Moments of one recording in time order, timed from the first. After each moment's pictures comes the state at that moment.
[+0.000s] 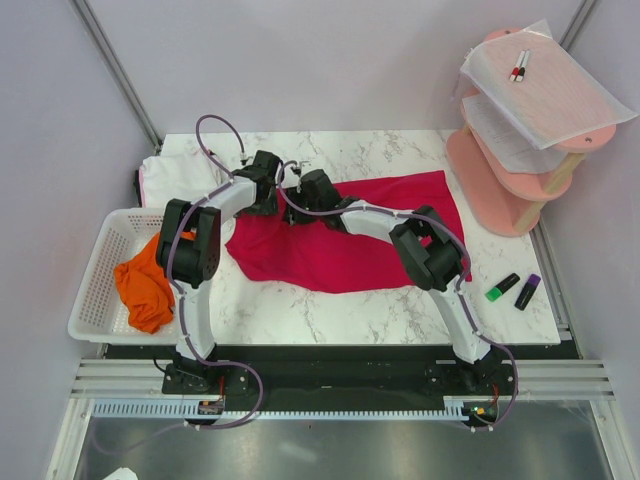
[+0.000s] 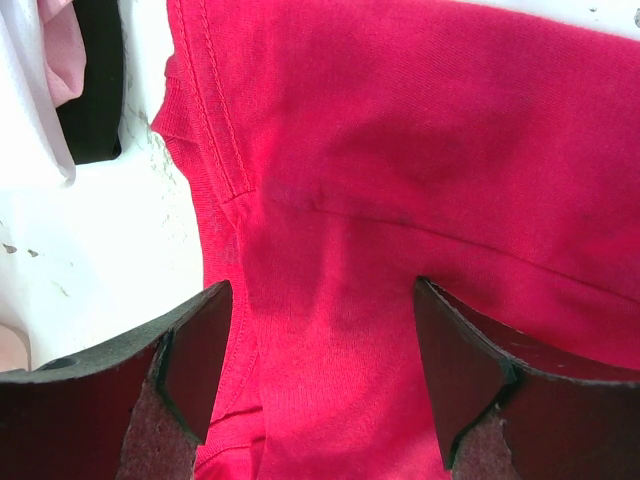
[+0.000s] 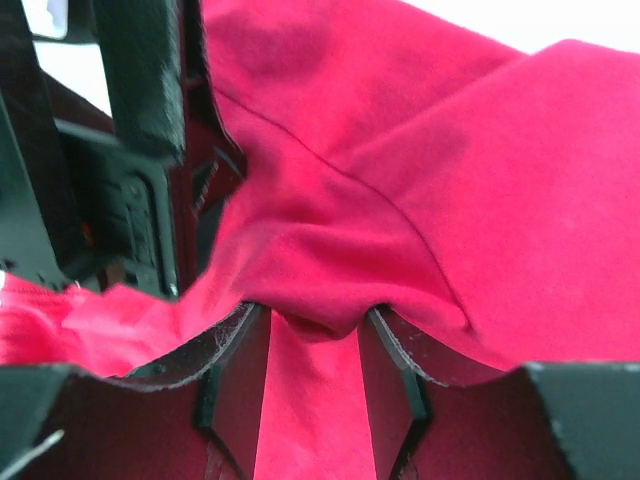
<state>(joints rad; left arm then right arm) -0.29 2.08 1.51 -0.56 -0.43 -0.37 0.72 2.29 1.67 0.04 -0.10 0.41</state>
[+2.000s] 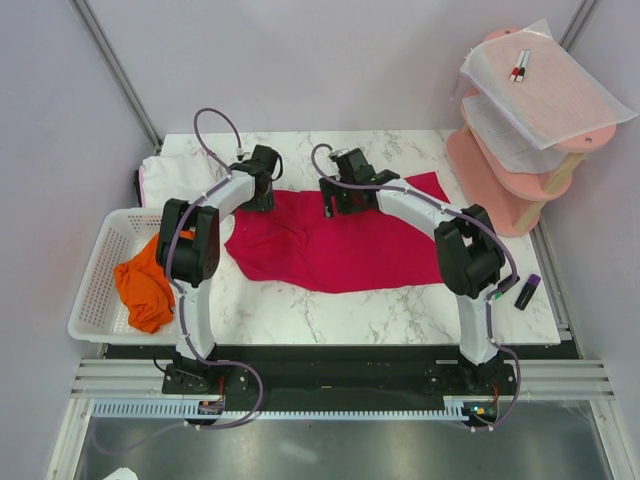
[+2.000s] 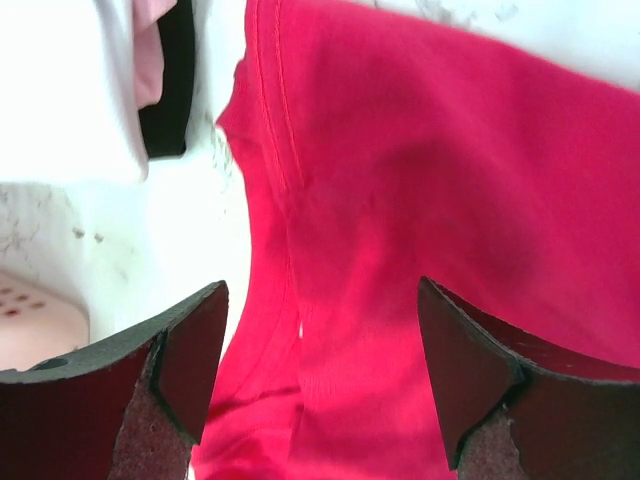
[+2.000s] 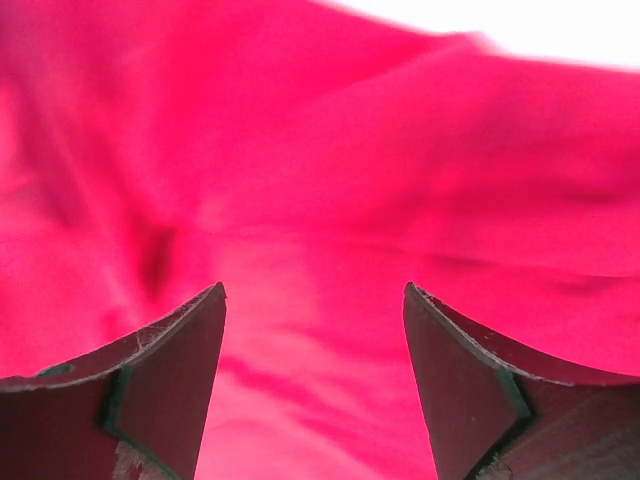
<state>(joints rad) -0.28 2.11 1.60 -0.66 -0.50 -0.36 0.59 2.06 1.64 -0.45 -0.02 0.29</state>
